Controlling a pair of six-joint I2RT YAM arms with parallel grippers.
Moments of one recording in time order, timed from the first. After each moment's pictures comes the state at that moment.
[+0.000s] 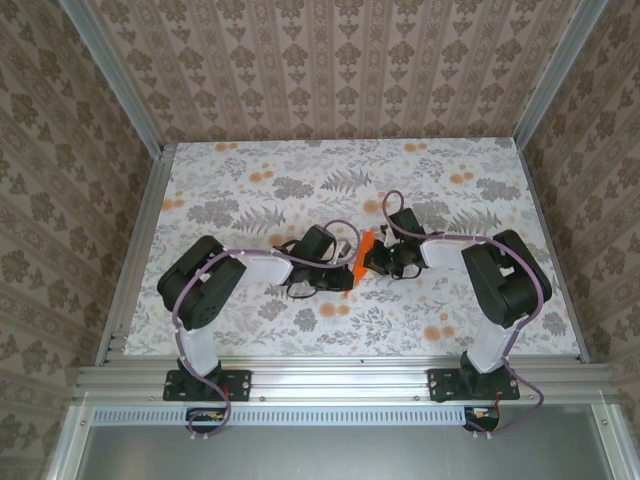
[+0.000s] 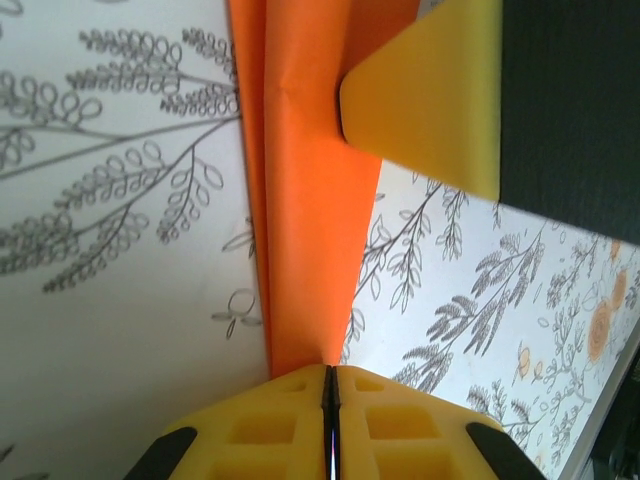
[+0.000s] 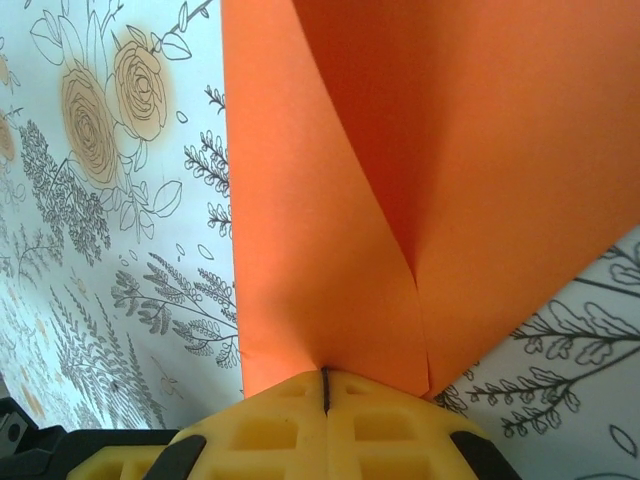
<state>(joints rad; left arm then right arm) -0.82 1.85 0.90 -0.01 0.50 -0.62 0.37 1.77 0.84 -0.13 -0.45 0.75</state>
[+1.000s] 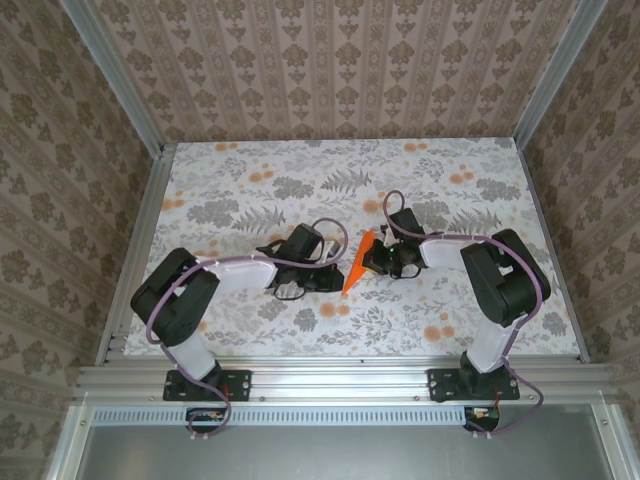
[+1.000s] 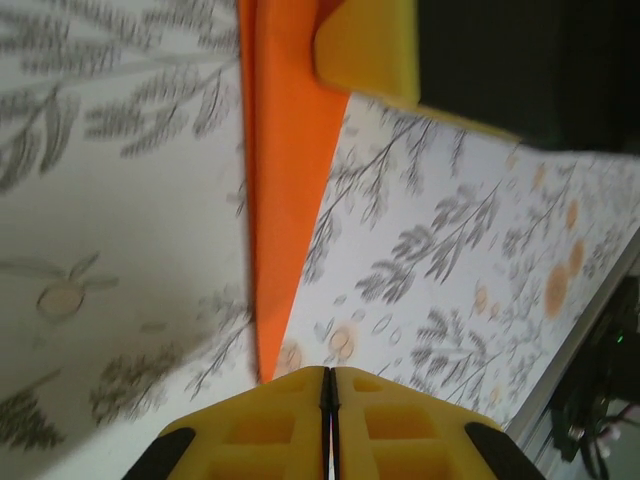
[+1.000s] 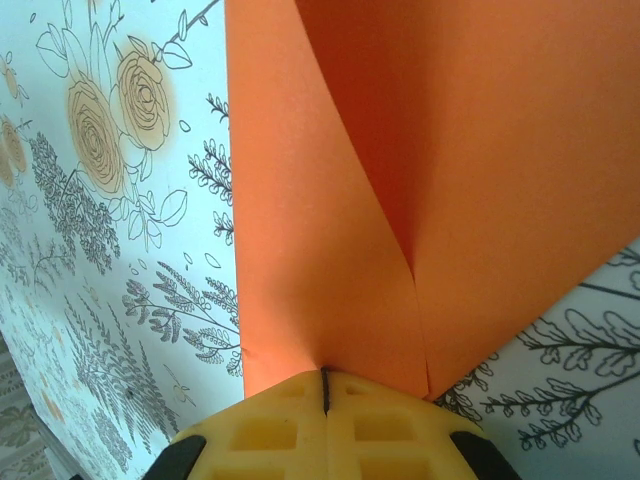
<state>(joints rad) -0.80 1.69 0.85 -0.08 0.51 -0.64 0.37 1.78 0.83 -0.11 -0.46 0.79</state>
